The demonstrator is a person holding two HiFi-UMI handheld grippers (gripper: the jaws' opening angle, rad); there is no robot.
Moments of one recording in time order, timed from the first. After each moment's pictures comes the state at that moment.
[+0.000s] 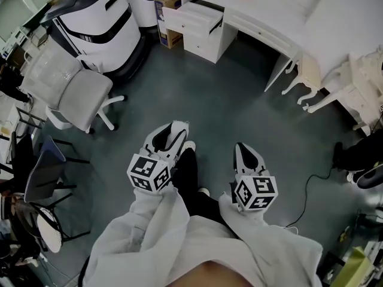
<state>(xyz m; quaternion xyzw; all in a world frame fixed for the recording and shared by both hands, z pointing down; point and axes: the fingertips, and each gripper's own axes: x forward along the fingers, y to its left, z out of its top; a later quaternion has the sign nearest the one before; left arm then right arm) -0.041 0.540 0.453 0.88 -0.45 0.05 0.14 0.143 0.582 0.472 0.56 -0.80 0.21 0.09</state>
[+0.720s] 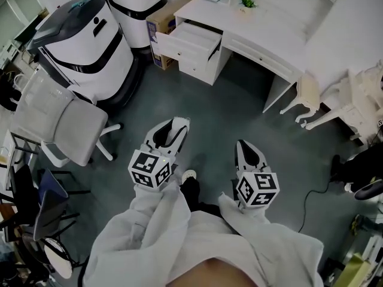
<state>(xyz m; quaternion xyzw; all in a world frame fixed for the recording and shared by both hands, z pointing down) -0.058 0.326 0.413 0.89 -0.43 0.04 0.12 0.125 0.379 0.432 0.58 -0.79 0.19 0.08</state>
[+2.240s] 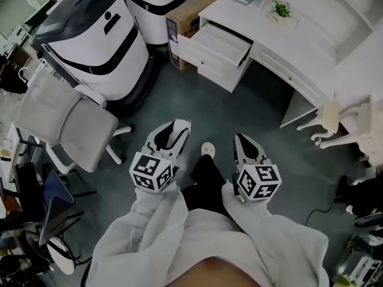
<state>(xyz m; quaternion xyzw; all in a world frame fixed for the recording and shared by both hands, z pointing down) -0.137 0.192 0.445 0.87 -0.47 0.06 0.14 0.035 0.202 0.461 0.51 -0.82 0.23 0.09</state>
